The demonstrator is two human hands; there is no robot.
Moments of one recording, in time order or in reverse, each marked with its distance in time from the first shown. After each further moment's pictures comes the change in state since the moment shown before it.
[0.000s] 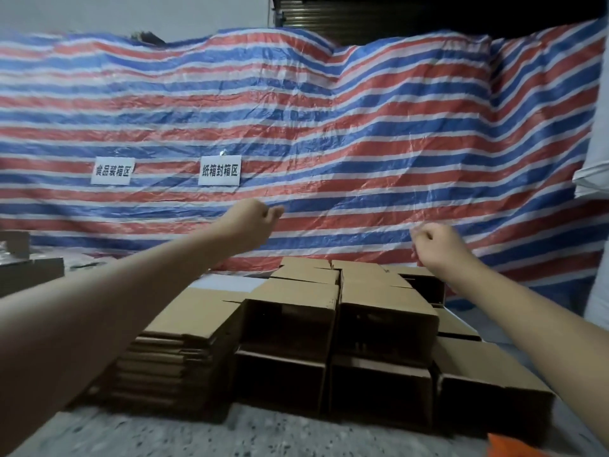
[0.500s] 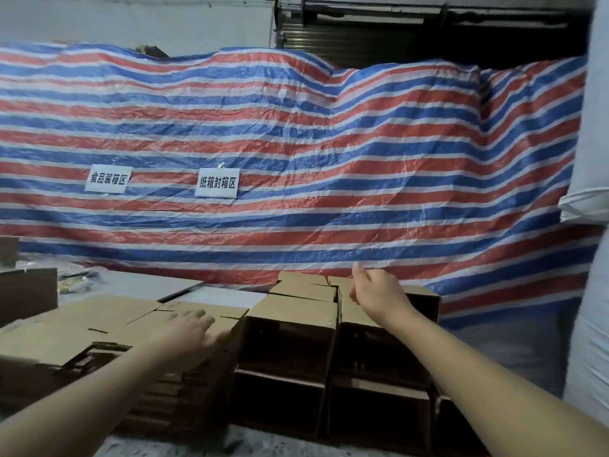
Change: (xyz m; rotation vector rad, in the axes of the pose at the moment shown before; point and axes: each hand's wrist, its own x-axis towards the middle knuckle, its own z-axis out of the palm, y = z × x) left_hand -0.071 -0.174 0.071 0.574 -0.361 -0.106; right_hand -0.041 -0.051 0.069 0.006 -0.135 -0.026
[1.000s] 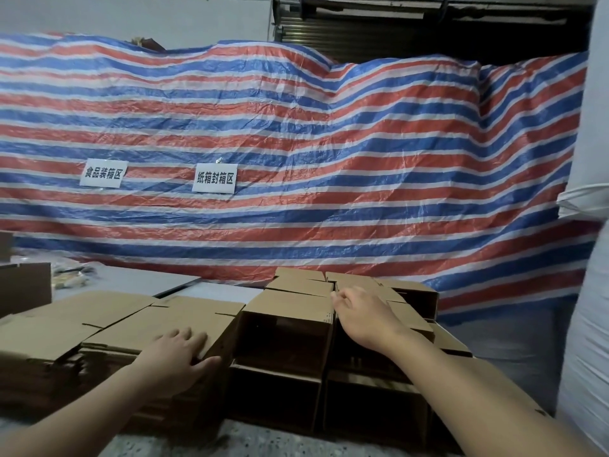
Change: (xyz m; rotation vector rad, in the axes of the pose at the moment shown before) left_hand -0.024 0.004 0.029 0.085 -0.059 0.009; right_hand -0.017 0.014 0.022 -0.349 -0.232 -0.070
